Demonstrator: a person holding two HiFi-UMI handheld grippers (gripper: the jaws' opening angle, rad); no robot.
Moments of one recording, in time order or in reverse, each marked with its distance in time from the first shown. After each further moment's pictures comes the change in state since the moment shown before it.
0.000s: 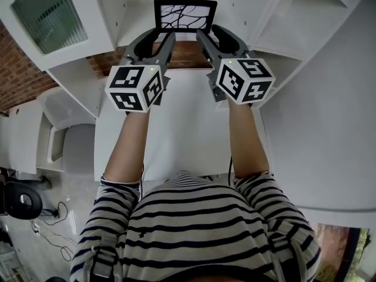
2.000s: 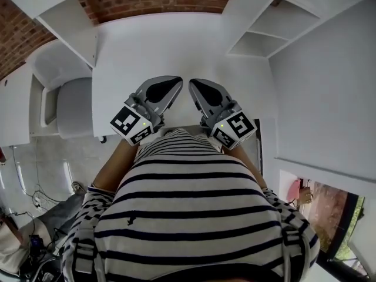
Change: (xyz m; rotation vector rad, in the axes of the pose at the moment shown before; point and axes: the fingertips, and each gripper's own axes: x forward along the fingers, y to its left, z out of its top) left arm -0.228 -0.100 -0.158 -0.236 0.087 -0.507; right arm -0.156 0.201 -0.196 0.189 0.130 0.200
